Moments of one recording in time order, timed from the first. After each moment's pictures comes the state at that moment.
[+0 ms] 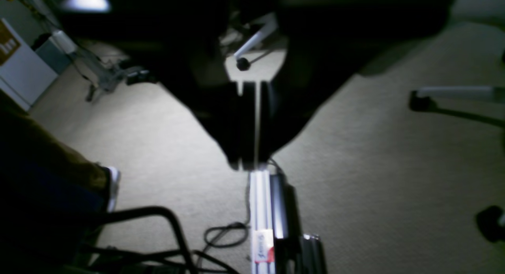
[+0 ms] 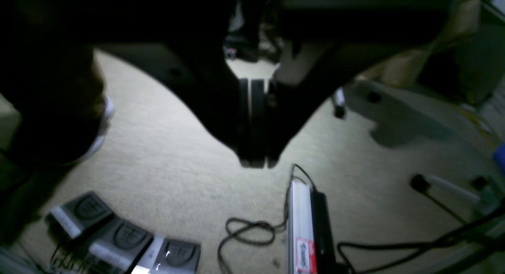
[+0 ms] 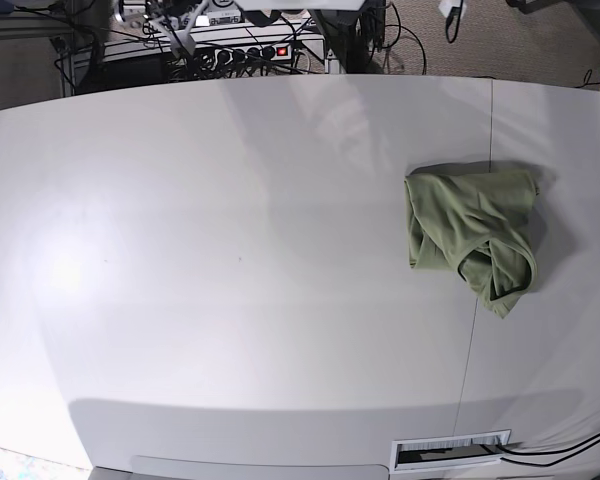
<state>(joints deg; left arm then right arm) 34.4 -11.9 4.0 52.3 -20.7 -23.0 19.4 -22.2 11.9 12.9 49.8 -0.9 32.8 -34.3</state>
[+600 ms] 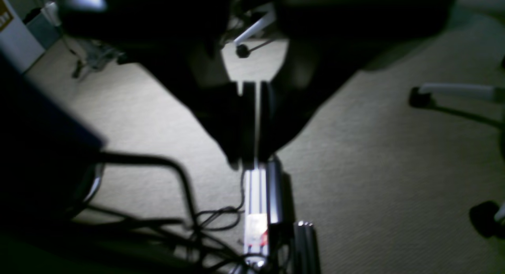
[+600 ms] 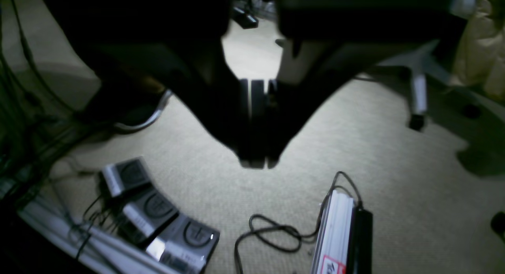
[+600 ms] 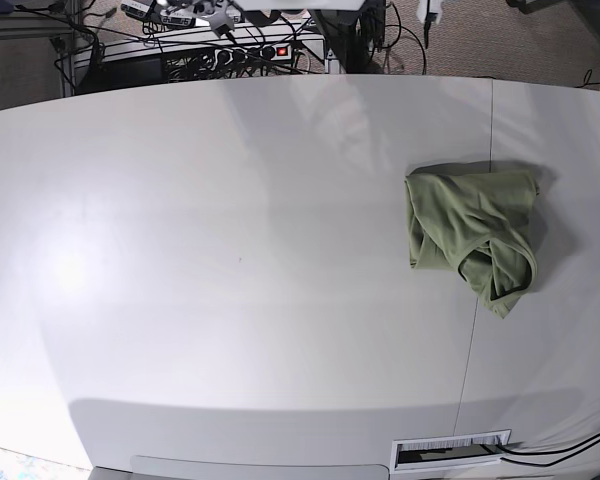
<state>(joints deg) 29.4 -4.5 3.9 45.1 -13.6 -15.6 13.9 -18.4 9.4 -7.0 30.9 -12.4 16.8 -11.9</state>
